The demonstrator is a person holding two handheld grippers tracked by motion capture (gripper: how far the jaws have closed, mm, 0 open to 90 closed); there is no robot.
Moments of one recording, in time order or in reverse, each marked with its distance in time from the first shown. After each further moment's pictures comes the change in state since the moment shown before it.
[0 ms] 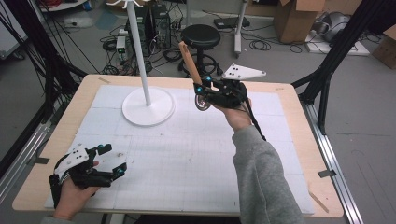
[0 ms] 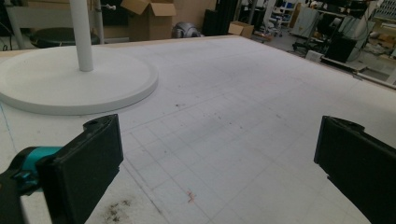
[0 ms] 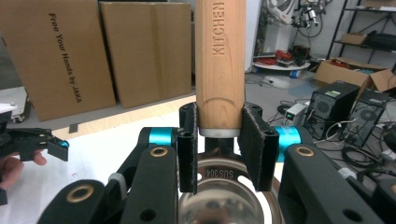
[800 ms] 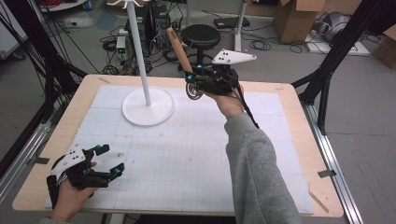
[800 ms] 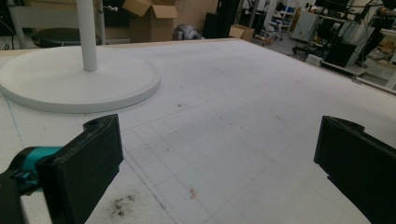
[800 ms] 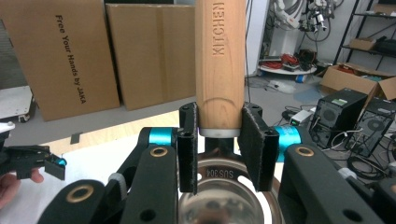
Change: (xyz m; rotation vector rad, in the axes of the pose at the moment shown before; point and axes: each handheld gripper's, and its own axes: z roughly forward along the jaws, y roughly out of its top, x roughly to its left) left arm 0.002 -0.001 -0.005 -0.011 0.000 -0.015; right arm -0.002 0.033 0.025 -0.003 0.014 -0.020
